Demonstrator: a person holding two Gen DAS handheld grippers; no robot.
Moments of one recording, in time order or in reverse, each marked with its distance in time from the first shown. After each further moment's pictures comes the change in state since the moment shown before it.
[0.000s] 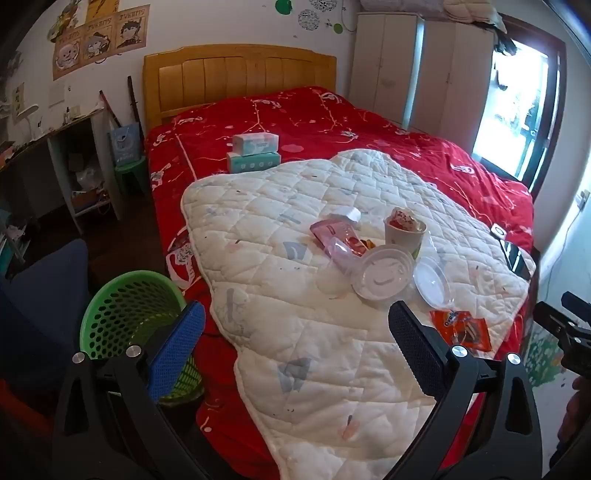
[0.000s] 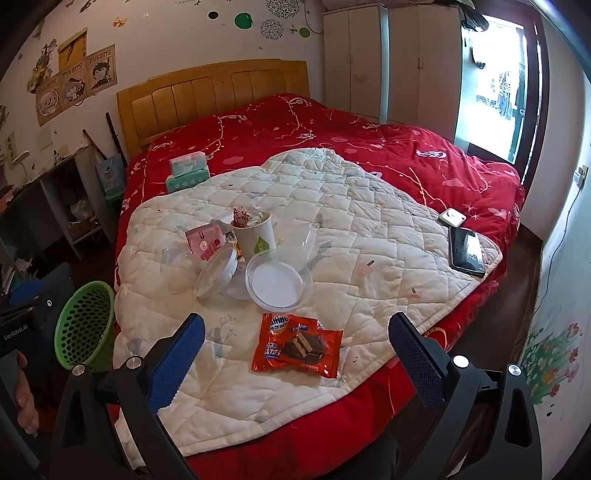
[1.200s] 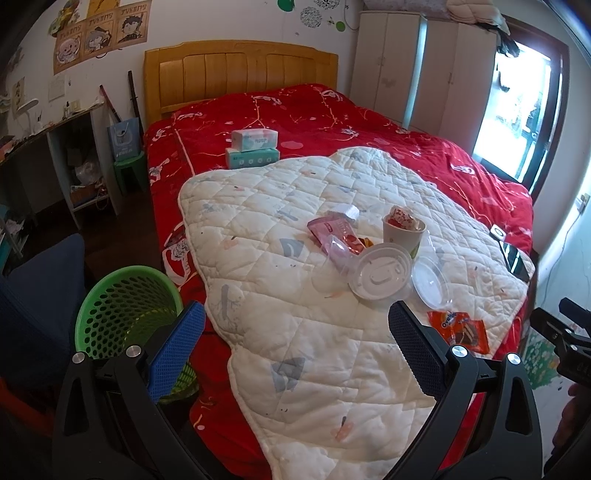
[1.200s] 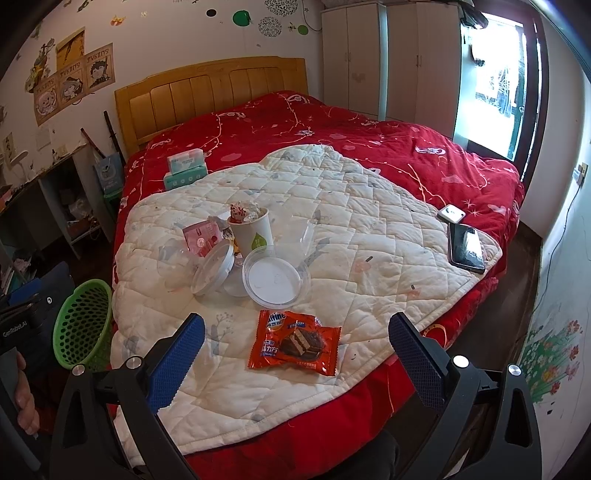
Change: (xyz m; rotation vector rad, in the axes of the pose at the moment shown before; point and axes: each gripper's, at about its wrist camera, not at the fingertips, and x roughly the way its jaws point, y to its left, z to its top) left arm 0.006 -0.005 -0.001 -0.014 0.015 -0.008; right arm 0.004 -0.004 -0.001 0.005 0.000 -0.001
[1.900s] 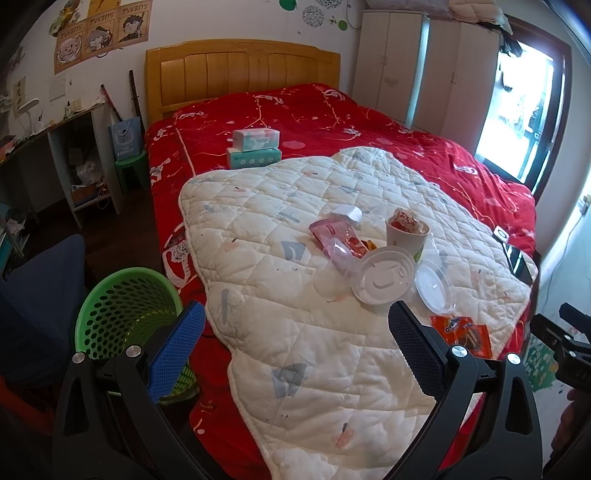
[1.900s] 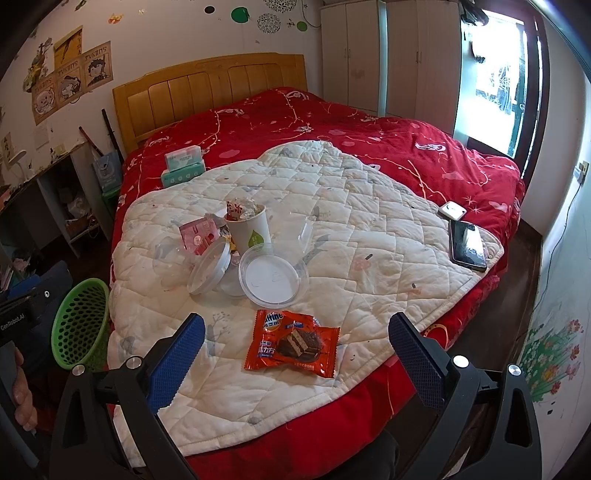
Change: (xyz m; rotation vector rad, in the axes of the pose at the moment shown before) left arm 0.004 0.001 0.000 0.002 -0.001 0.005; right arm 0.012 -0.002 -0.004 0.000 0.015 -0.002
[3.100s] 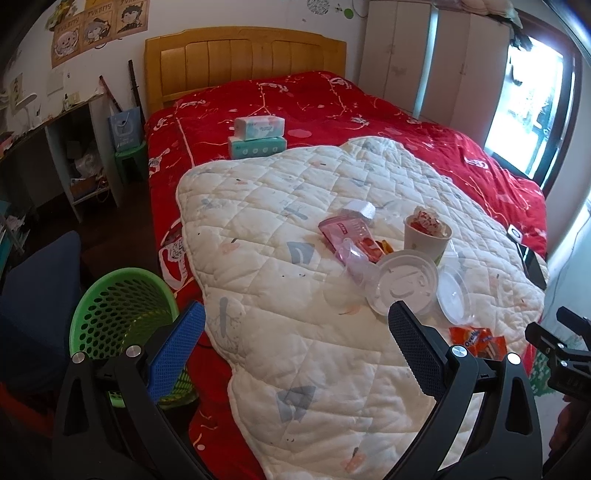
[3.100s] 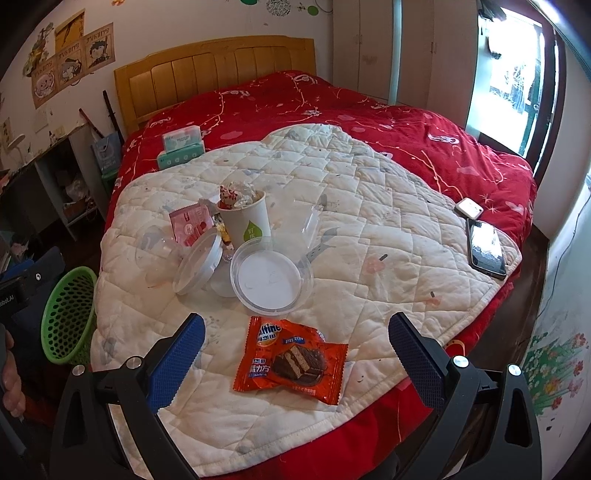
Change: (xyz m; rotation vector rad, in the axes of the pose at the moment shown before) left arm 0.043 0.006 0.017 -0.013 0.055 0.024; right arm 0.049 0.003 0.017 -0.040 0.074 0.010
